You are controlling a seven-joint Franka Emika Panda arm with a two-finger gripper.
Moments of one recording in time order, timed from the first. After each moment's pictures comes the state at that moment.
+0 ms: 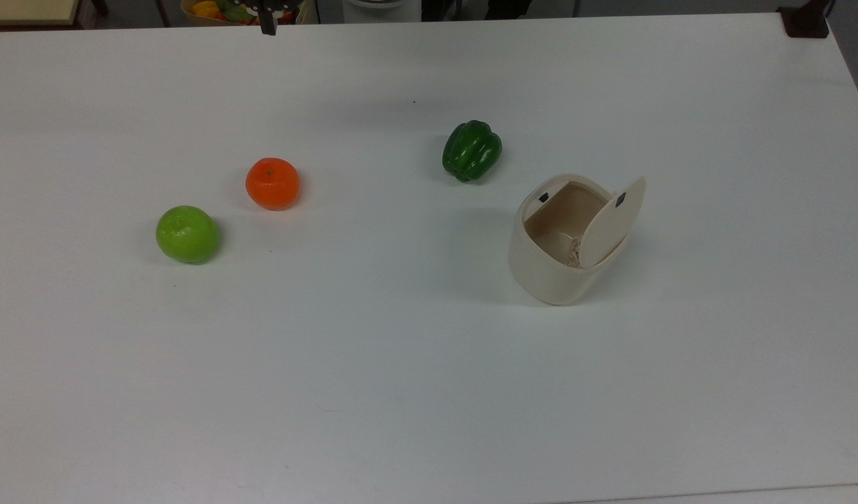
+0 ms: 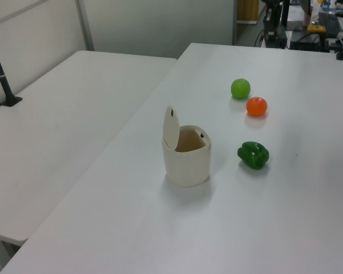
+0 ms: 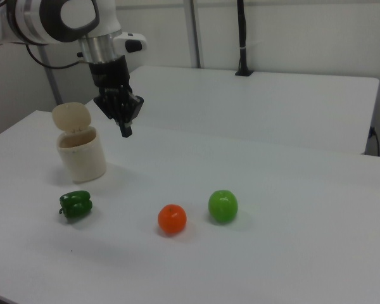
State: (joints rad) arm -0.01 0.07 -0.02 -1.53 -0.09 1.57 -0.04
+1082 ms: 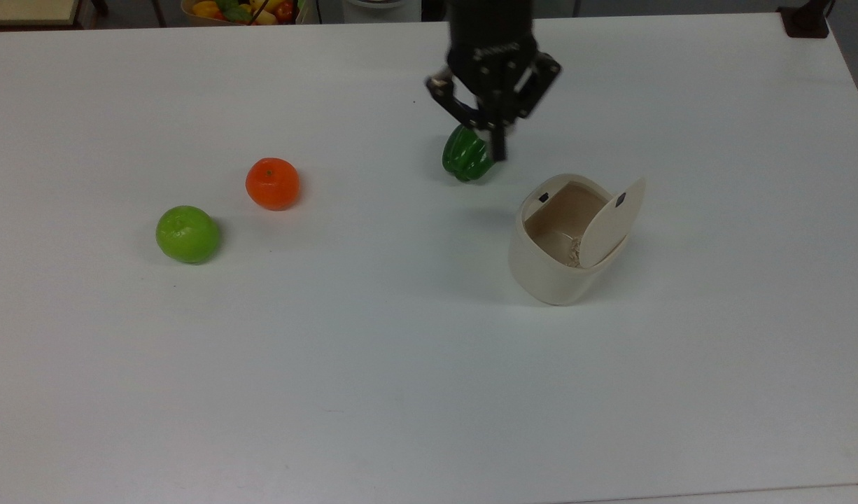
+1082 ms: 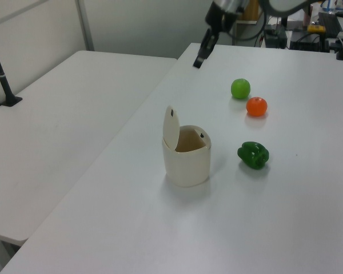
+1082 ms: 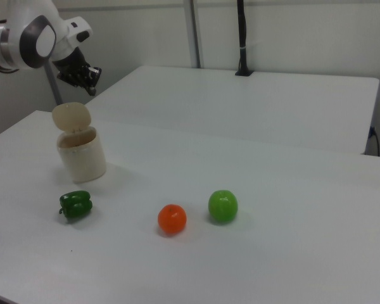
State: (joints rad) arm 0.29 0.22 0.01 -1.53 0.00 2.24 -0.03
